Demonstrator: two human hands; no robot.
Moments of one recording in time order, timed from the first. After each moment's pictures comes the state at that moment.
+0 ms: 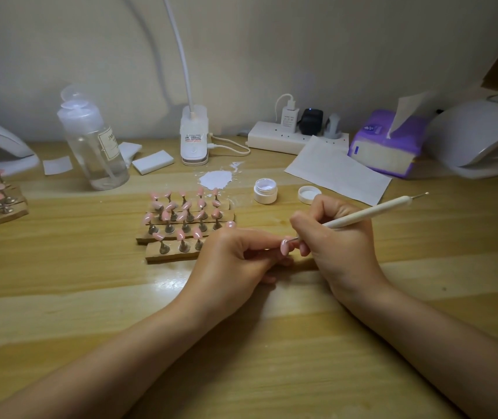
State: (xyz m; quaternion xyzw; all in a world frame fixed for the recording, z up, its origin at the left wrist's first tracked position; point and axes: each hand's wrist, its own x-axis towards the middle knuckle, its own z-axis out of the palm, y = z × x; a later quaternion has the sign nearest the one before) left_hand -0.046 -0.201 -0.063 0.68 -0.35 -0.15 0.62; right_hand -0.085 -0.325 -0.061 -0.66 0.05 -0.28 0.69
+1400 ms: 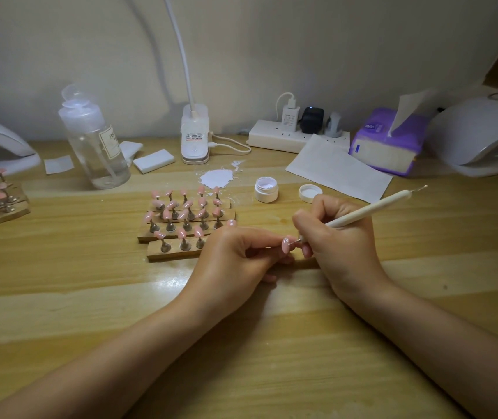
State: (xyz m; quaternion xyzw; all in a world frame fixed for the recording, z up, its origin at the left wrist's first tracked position) left_hand -0.046 -0.202 -0.064 0.69 -0.34 -0.15 0.61; right_hand -0.087 -0.323 -0.058 -0.67 0.06 -0.28 0.68
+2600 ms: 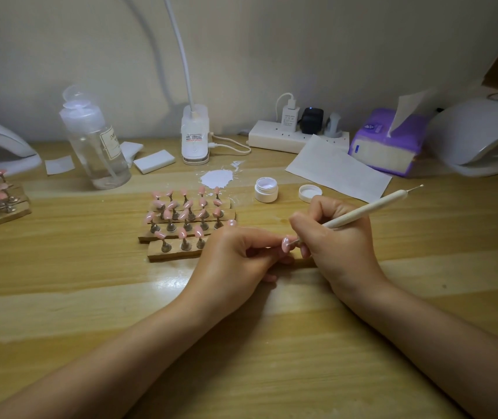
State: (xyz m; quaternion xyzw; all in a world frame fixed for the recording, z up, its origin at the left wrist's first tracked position) left_hand -0.045 -0.202 -0.064 0.70 -0.35 -0.14 0.61; right_hand -0.087 -0.322 -0.059 -0.69 0.06 -0.28 0.67
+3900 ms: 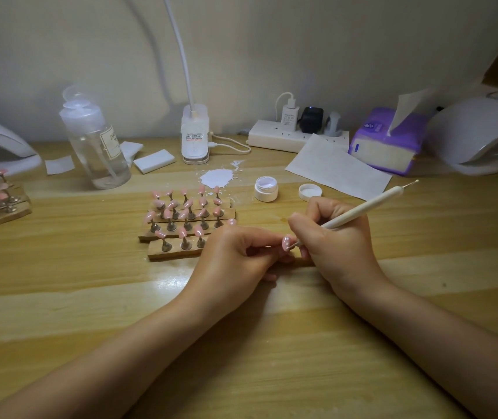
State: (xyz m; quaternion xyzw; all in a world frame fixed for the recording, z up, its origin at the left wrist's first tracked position) left_hand -0.045 -0.201 -0.064 0.71 -0.33 -0.15 0.60; right_hand -0.090 -0.321 -0.059 -0.71 0.06 -0.28 0.64
